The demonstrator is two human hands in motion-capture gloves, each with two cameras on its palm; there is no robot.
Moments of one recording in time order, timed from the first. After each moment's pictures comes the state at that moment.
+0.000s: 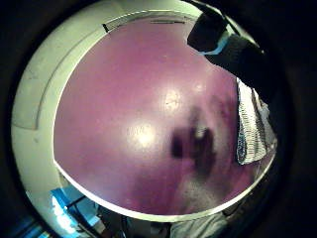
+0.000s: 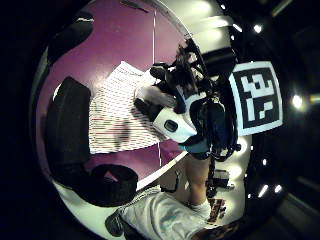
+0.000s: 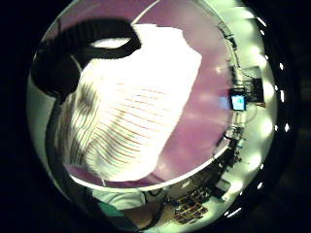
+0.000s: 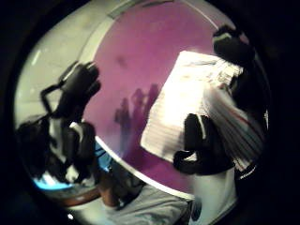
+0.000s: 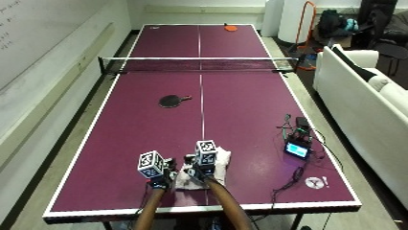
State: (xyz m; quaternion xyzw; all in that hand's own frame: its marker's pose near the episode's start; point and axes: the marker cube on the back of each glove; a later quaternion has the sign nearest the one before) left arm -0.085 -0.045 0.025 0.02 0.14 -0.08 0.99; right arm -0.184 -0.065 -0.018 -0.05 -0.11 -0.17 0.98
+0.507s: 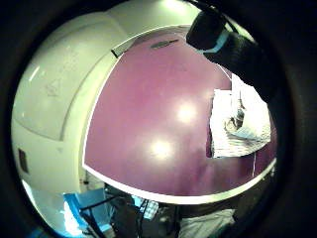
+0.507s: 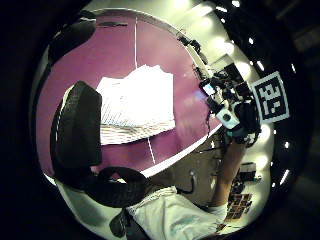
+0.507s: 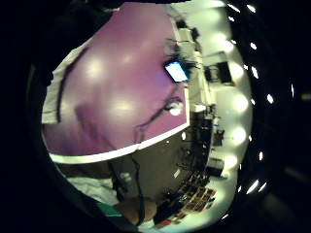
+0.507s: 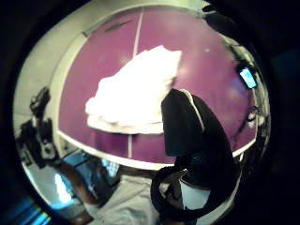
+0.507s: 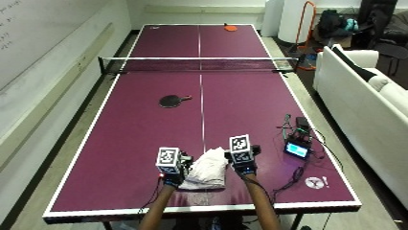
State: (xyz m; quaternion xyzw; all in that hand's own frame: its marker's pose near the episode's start) left arm -0.040 -0.086 0.042 0.06 0.06 0.01 1.00; right arm 0.008 -0.081 -0.035 0.02 0.10 -0.02 0.99
